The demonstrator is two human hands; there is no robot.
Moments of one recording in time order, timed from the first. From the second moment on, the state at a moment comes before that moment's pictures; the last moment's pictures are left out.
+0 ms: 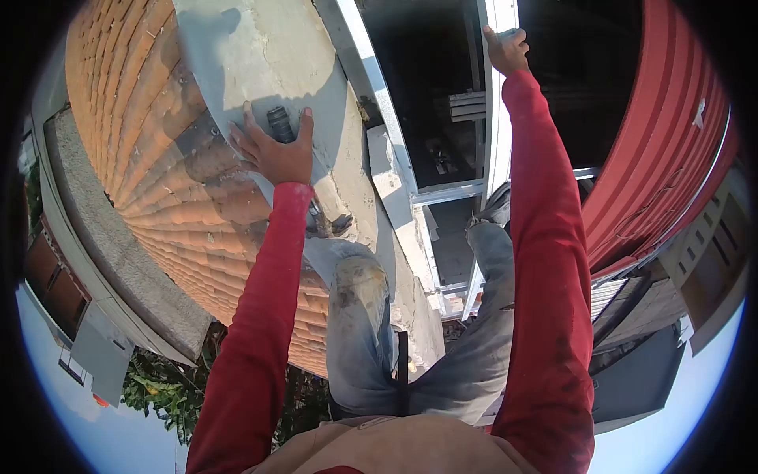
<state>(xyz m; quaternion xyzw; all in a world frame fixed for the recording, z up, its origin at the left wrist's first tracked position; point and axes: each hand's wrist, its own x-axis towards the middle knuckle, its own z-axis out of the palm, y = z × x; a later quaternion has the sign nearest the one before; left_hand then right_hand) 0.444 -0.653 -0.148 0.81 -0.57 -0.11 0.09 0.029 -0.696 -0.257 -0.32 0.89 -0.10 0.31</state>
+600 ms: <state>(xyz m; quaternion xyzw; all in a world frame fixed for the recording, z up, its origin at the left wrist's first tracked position) 0.446 -0.656 -0.147 0.79 -0.60 -0.10 0.11 0.026 -0.699 -0.247 -0.31 0.89 -0.04 0.34</state>
